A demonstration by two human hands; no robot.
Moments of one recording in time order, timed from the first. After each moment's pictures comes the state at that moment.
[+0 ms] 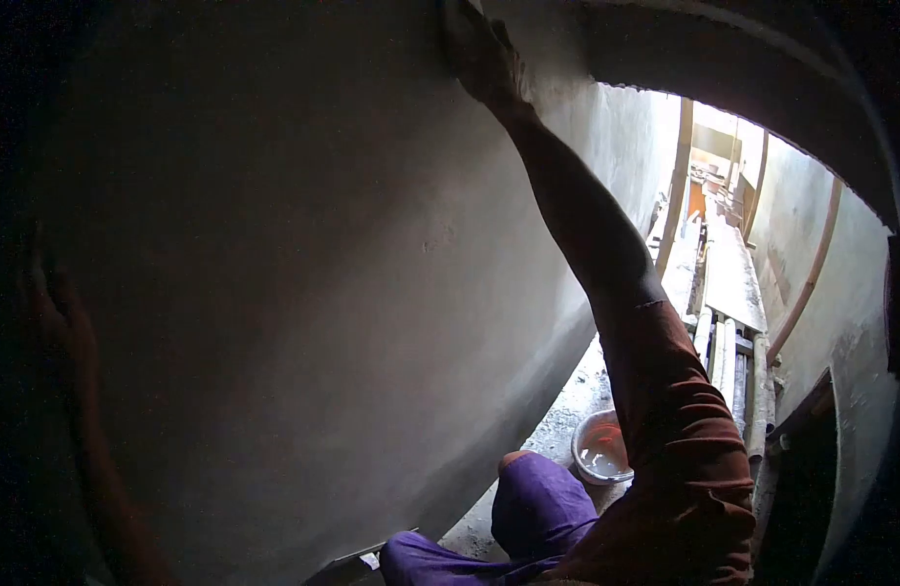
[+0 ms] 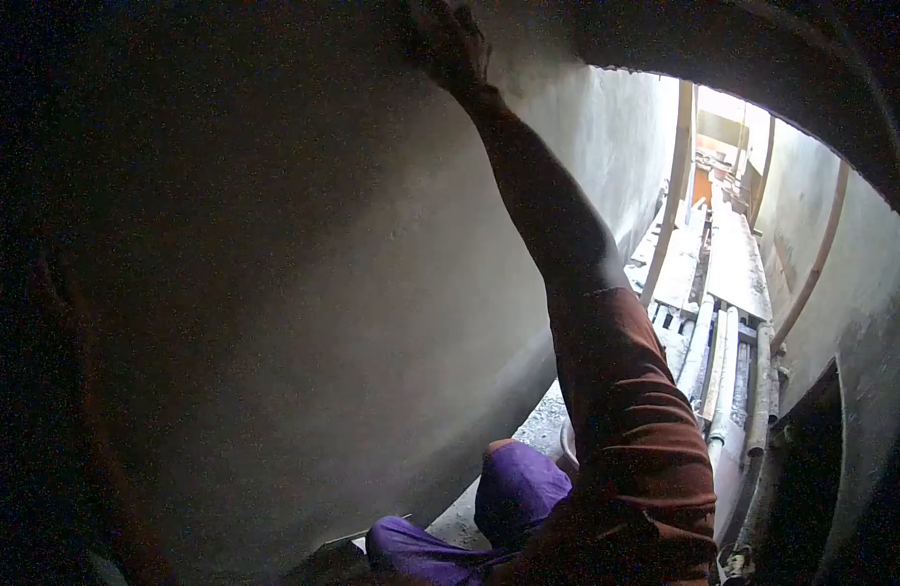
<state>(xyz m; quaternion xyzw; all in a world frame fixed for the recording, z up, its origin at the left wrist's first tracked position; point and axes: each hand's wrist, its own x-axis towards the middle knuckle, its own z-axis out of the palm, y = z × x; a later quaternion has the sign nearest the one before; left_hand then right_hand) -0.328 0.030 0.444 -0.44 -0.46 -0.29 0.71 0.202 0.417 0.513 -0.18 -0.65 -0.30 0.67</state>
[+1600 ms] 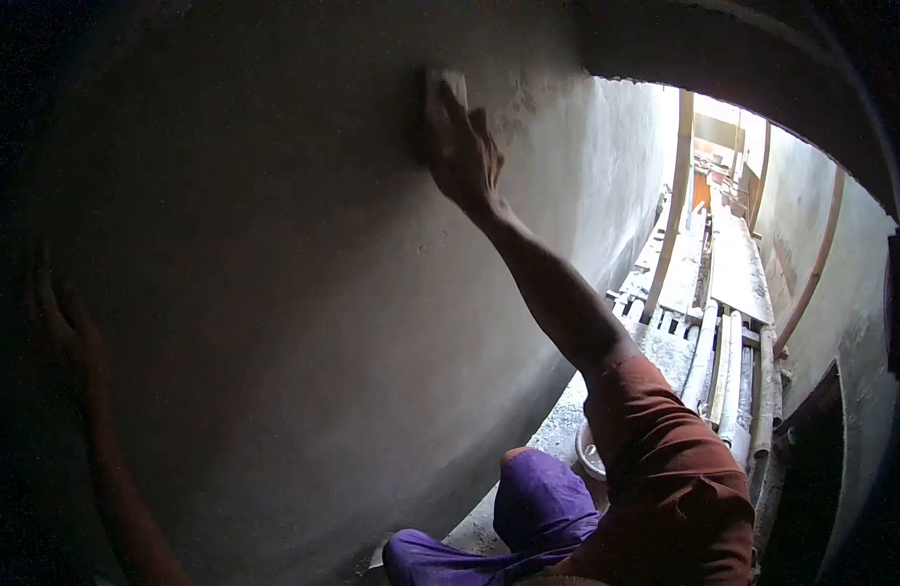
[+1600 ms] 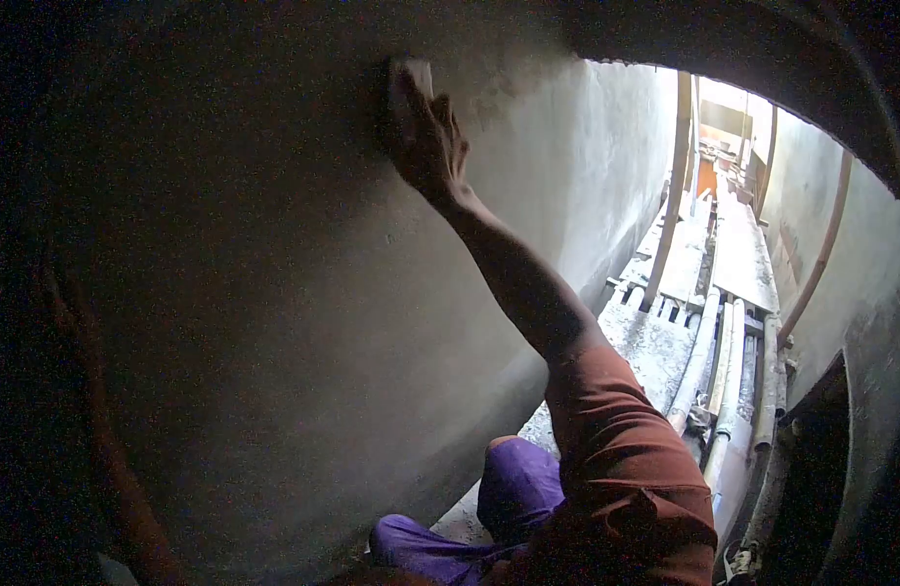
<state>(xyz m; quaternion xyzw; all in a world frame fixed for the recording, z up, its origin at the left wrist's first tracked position) -0.320 0.030 0.438 -0.43 -0.47 -0.31 0.70 0.150 0.324 0.390 -0.40 -0.61 -0.19 0.66</state>
